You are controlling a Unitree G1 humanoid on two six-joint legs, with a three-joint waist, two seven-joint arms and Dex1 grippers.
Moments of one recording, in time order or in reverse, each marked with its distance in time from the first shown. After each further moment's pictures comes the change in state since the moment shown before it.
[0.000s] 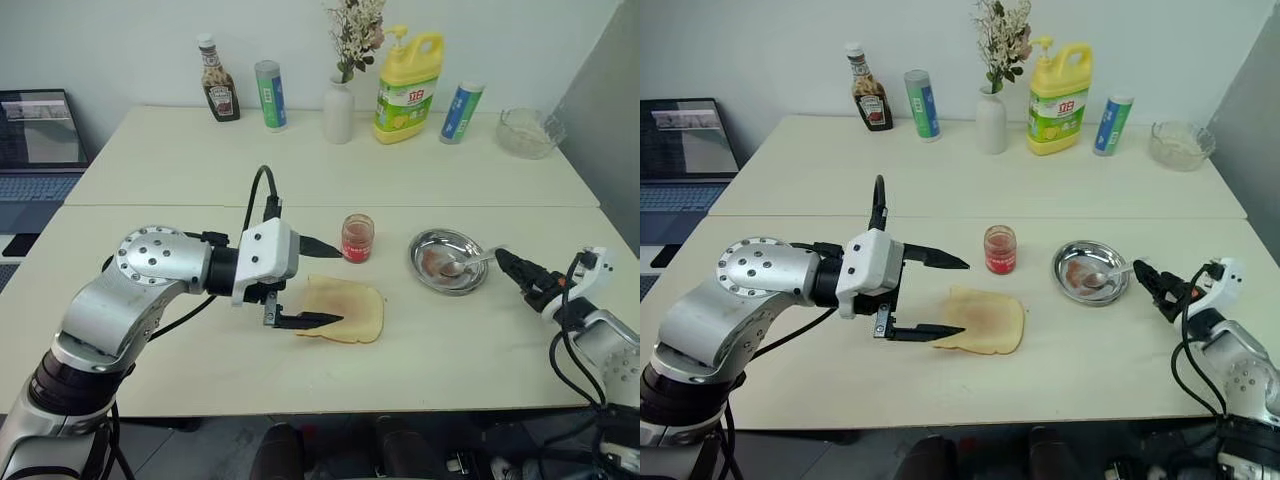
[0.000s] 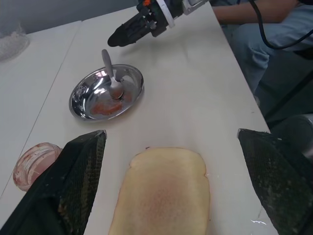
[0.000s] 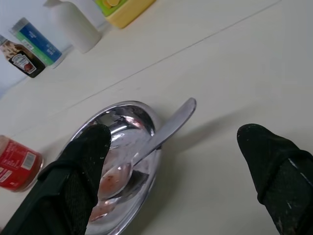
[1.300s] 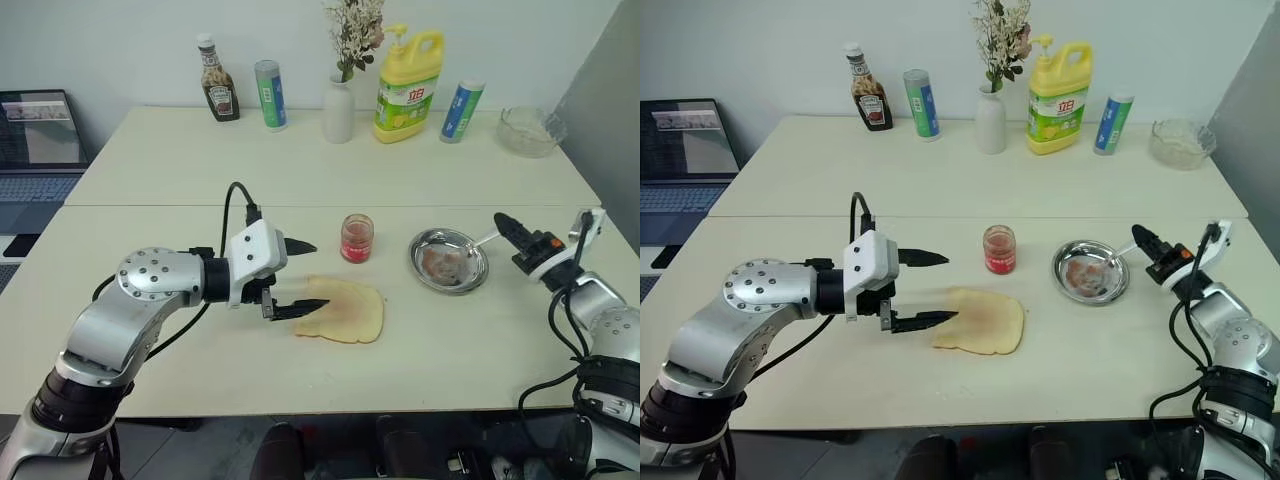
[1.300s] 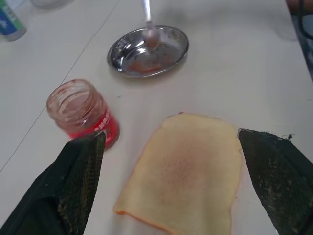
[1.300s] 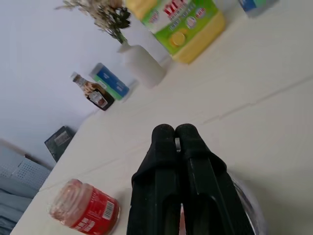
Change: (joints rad) left arm 0.188 -0.023 0.088 0.049 0.069 0.011 0.174; right arm -0.187 0.016 -0.066 -0.074 0.113 0.129 0.039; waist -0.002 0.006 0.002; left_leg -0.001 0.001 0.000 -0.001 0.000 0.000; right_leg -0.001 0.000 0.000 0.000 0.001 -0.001
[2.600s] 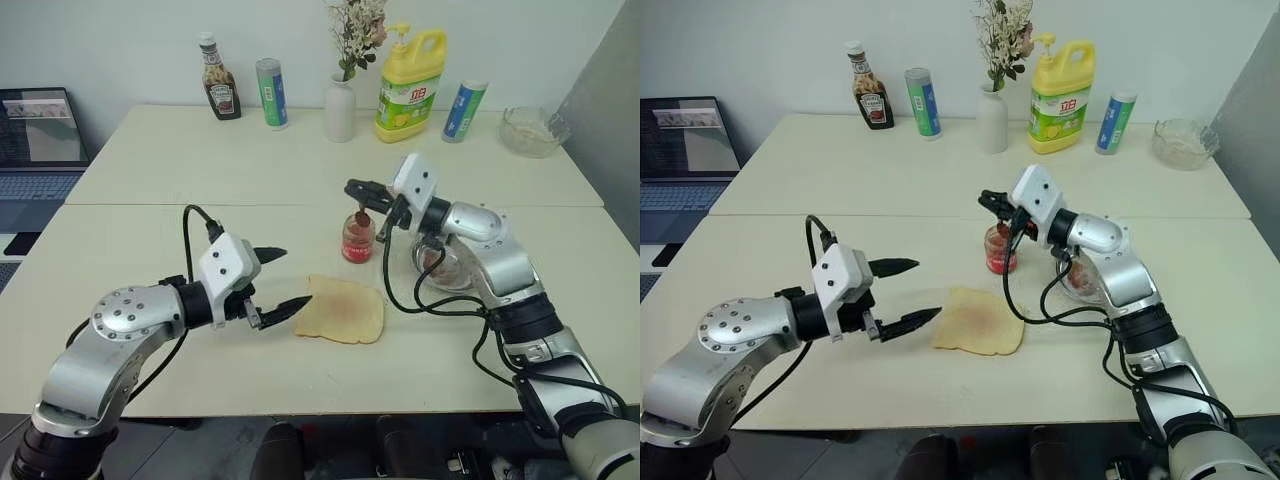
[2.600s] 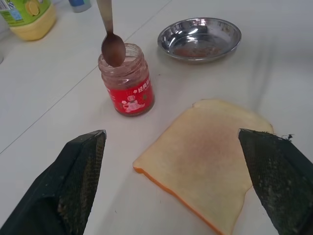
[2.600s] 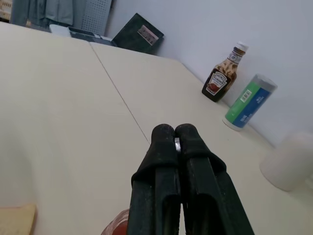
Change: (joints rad) left arm 0.174 -0.044 0.116 -0.119 -0.041 0.041 0.153; right arm -0.342 0.095 0.800 0.088 -0.784 -0.760 0.253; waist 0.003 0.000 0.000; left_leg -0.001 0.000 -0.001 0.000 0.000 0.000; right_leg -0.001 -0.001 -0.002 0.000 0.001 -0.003
